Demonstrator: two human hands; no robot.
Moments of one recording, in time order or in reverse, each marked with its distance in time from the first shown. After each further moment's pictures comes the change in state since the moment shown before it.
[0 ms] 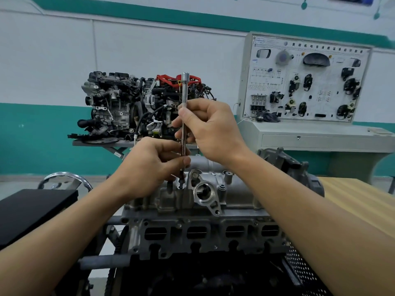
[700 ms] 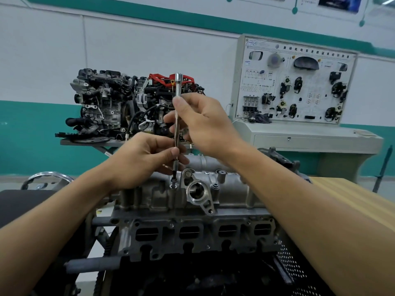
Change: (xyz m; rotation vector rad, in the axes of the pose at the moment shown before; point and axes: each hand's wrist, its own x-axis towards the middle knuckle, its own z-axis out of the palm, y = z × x) left_hand 0.012 -0.003 -0.010 -0.092 -0.201 0.039; right_hand 0.005 -0.004 -0.003 -0.159 -0.036 0.080
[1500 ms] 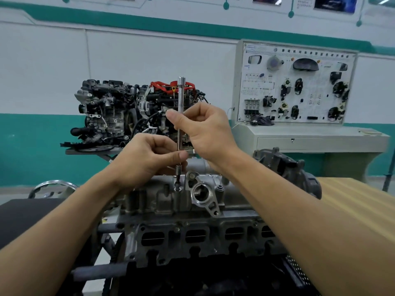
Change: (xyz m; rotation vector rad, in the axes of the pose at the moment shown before) left_hand 0.003 0.000 0.000 -0.128 0.066 -0.023; right_hand -0.001 0.017 0.011 0.189 0.201 0.025
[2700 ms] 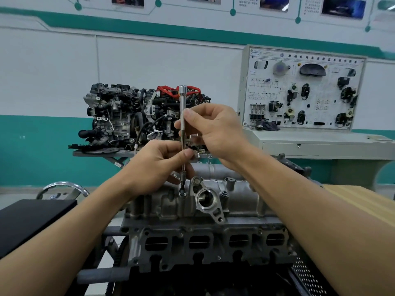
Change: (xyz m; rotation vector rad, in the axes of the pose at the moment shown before) left_hand 0.002 -0.003 0.005 0.105 0.004 0.044; right_hand 0.010 -0.010 -0.010 0.114 -0.162 0.048
